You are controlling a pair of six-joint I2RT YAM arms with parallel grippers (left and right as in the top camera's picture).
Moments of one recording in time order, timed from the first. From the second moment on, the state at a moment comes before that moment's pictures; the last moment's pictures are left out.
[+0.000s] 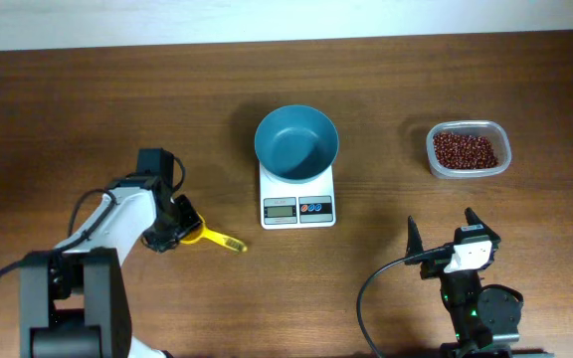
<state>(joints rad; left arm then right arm) -0.01 1.72 0.93 -0.72 0.03 -0.57 0.02 0.01 0.01 -0.07 -0.07 -0.08</state>
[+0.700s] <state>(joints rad) -0.01 1.32 1.07 -1.10 0.03 -0.57 0.02 0.01 0.01 -0.07 -0.07 -0.08</state>
